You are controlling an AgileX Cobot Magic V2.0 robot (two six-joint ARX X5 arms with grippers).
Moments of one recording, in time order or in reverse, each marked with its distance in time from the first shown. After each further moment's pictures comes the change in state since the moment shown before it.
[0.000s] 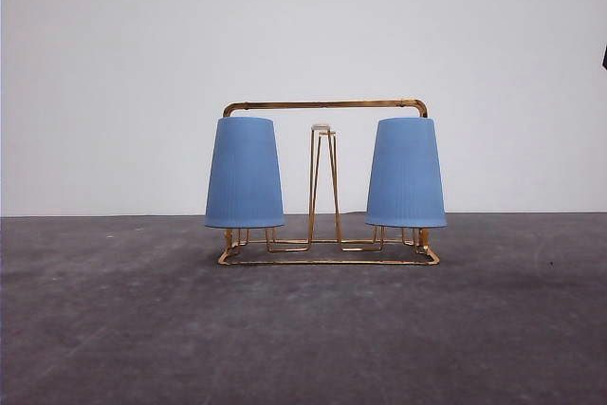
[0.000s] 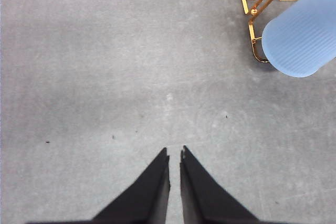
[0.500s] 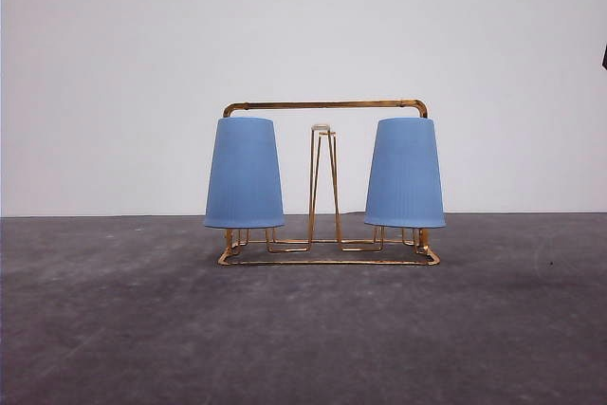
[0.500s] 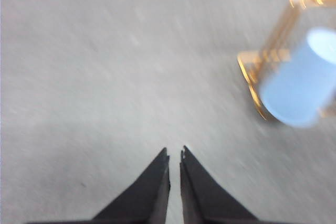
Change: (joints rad) left_arx 0.086 -0.494 -0.382 0.340 -0.022 0.010; right_arx -0.001 0.000 0.000 0.001 0.000 0.000
